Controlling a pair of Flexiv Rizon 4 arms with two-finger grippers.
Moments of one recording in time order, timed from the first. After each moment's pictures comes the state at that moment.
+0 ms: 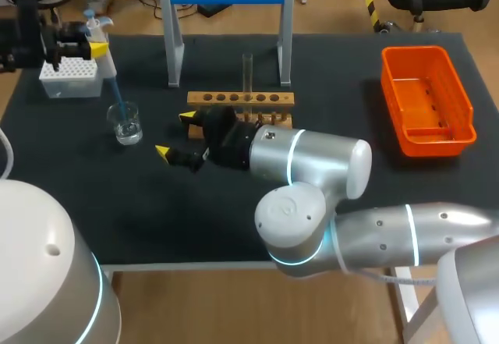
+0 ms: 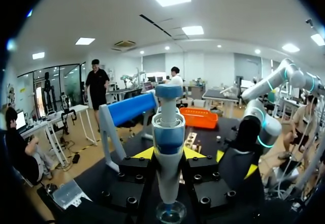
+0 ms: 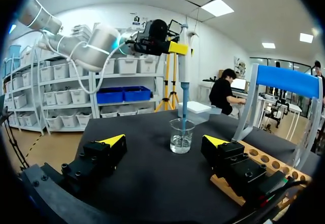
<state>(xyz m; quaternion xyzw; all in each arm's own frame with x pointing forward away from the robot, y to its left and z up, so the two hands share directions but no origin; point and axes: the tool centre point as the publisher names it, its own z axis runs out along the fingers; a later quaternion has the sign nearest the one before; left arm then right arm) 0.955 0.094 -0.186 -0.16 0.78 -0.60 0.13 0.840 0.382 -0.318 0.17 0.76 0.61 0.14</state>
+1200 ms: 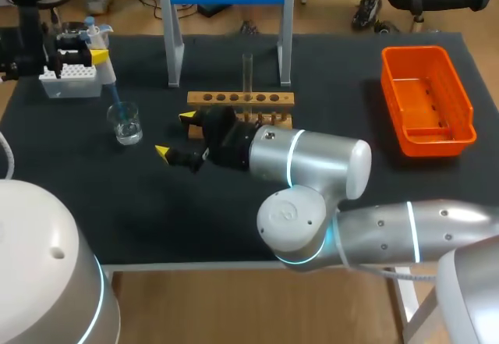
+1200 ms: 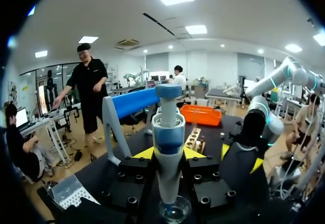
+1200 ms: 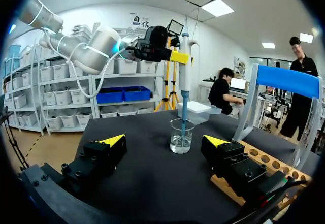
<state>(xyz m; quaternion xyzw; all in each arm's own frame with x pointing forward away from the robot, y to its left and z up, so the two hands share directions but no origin) 0.960 0.100 -0.204 -0.17 0.78 -0.59 0.14 0.840 0.382 -0.318 0.17 0.76 0.61 0.14</state>
